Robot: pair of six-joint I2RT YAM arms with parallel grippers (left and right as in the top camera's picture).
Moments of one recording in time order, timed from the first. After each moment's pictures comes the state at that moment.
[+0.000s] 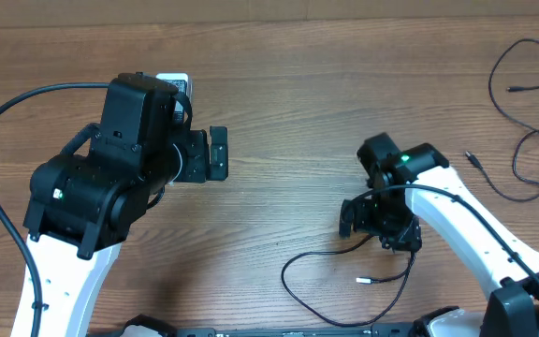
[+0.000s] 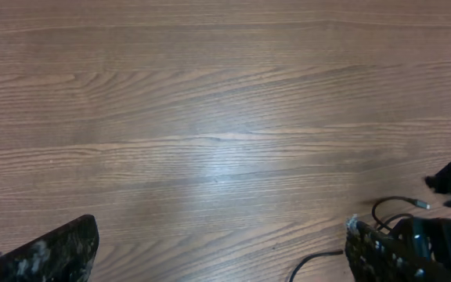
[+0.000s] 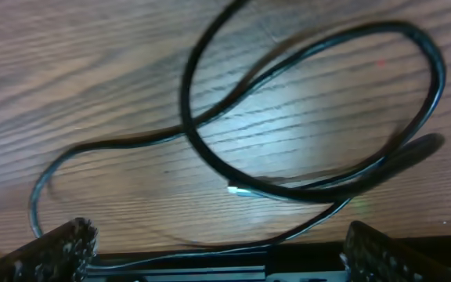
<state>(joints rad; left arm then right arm) -0.36 1.29 1.70 -1.31 -0.04 -0.32 0.38 1.51 1.01 -1.26 -0.18 0.55</state>
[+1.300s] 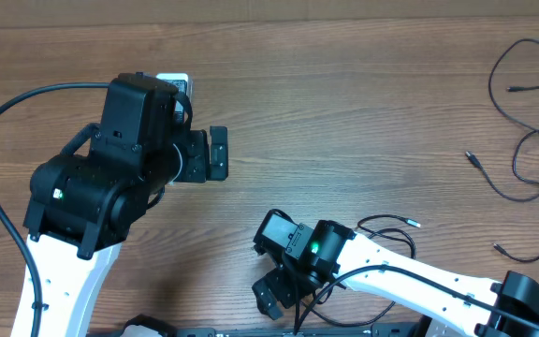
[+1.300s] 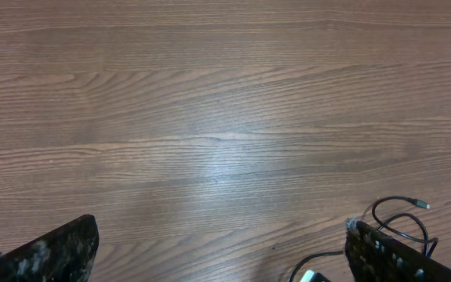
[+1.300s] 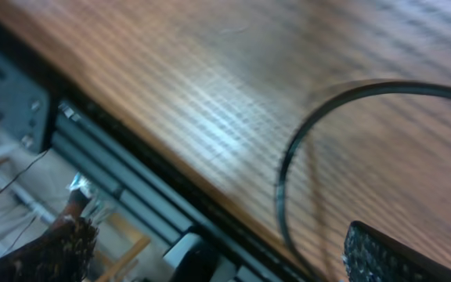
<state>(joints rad) -0.36 1.29 1.70 -1.31 -0.04 -0.32 1.05 1.51 0.97 -0.90 -0.32 0.46</state>
